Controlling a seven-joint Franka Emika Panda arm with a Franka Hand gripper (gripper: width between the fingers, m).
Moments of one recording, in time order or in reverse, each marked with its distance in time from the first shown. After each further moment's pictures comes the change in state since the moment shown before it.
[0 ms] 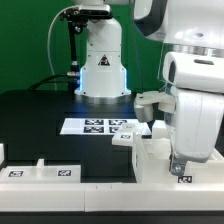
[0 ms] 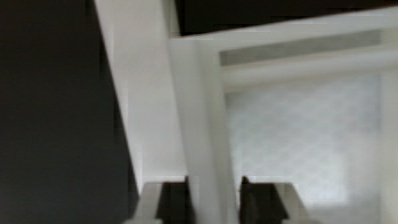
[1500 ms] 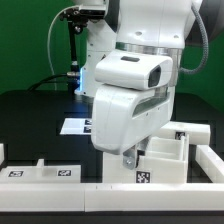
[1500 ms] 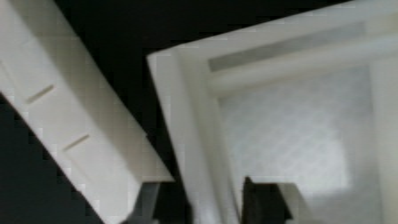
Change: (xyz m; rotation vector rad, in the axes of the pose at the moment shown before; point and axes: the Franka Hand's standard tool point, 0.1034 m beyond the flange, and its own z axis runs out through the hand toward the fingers) arm -0.056 -0.012 0.004 0.062 -0.007 0.333
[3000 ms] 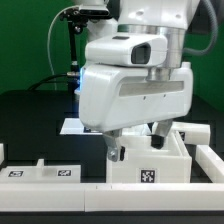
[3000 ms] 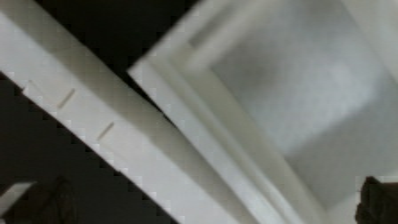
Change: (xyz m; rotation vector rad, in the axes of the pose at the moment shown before) arm -0.003 0.006 -0.013 -0.028 0.059 0.247
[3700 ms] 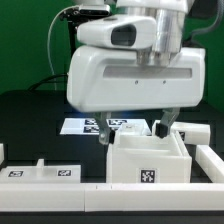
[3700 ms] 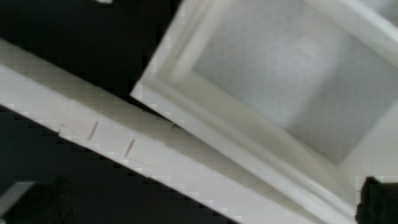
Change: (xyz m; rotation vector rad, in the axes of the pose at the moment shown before) arm 0.000 0.003 -0.019 0.024 -0.034 0.288
